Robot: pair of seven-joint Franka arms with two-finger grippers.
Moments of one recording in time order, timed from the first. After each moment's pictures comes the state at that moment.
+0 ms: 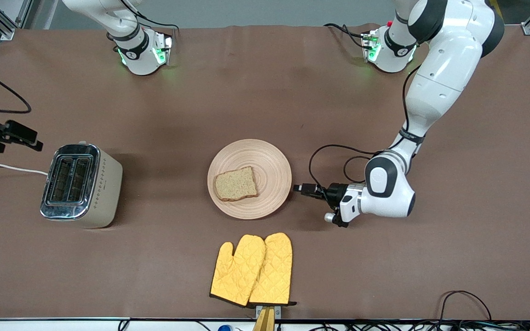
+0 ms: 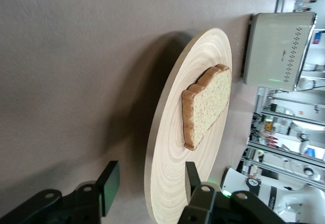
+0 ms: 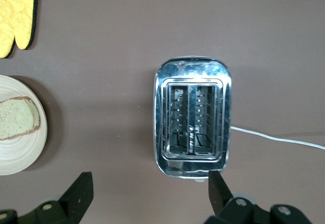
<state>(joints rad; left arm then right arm) -0.15 0.91 -0.26 -1.50 -1.04 2.07 0.55 0.14 0.05 -0.23 -1.56 0.06 1.65 -0.11</state>
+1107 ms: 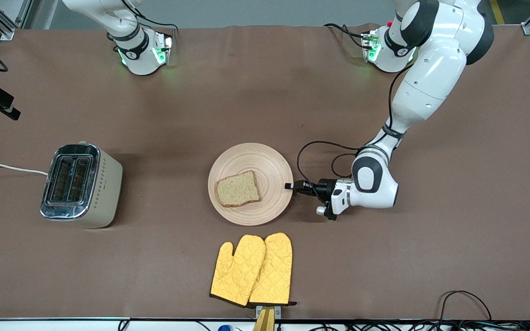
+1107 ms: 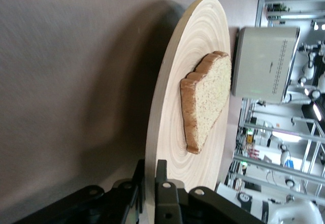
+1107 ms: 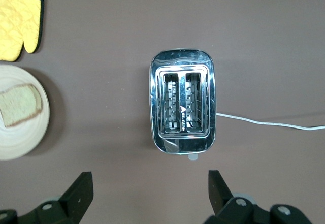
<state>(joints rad) -0.18 0.93 -0.26 -1.54 -1.21 2.15 0.64 0.14 -0.07 -0.22 -1.57 0.02 1.57 -0.04</state>
